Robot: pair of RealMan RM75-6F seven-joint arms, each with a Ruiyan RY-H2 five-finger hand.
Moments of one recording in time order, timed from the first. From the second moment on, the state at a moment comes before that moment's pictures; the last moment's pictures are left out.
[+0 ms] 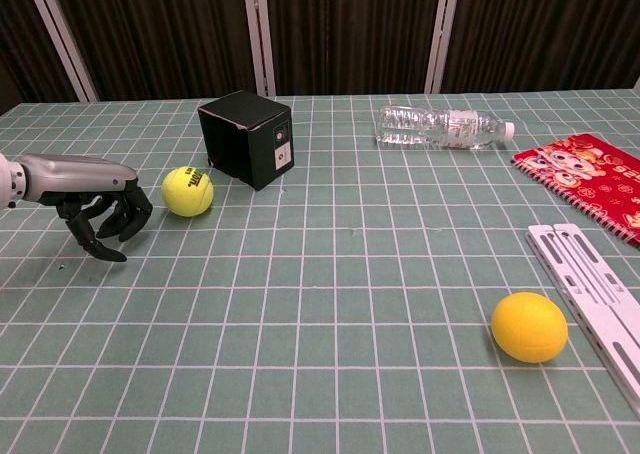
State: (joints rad) left arm -0.88 -1.51 0.19 -0.86 1.71 0.79 -0.66; right arm 0.06 -1.17 0.15 -1.46 -1.40 1.55 -0.10
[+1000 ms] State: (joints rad) left arm -0.95 -1.65 0.17 -0.69 1.70 0.77 -0.75; right arm 0.05 -1.16 0.15 -1.48 -1.42 1.58 -0.09
